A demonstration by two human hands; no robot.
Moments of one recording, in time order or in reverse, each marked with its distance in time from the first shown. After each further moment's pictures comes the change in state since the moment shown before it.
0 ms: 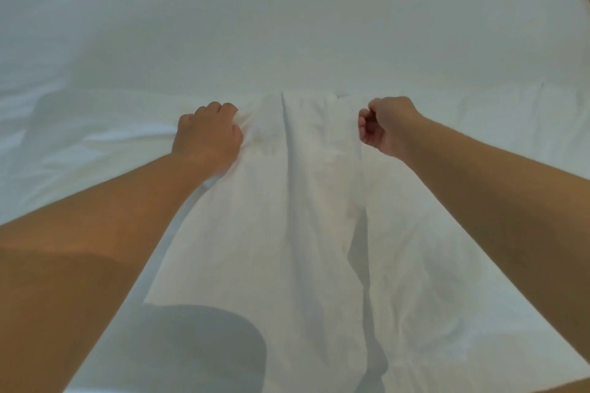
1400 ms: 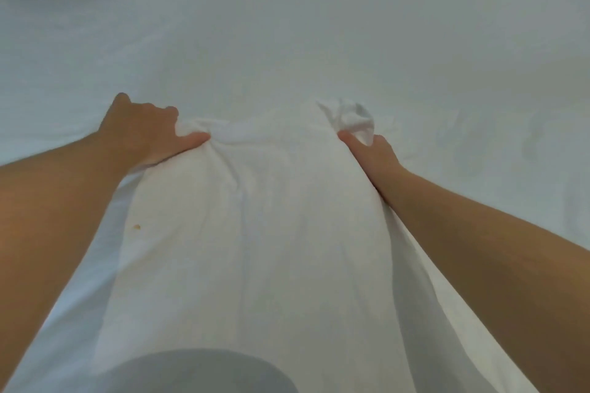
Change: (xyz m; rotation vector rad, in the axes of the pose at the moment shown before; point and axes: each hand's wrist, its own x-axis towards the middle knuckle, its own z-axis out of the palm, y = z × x) left_hand 0.037 -0.126 -0.046 0.512 -0.128 -0.080; right_hand 0.026 0.069 0.064 -0.350 -0.011 -0.150
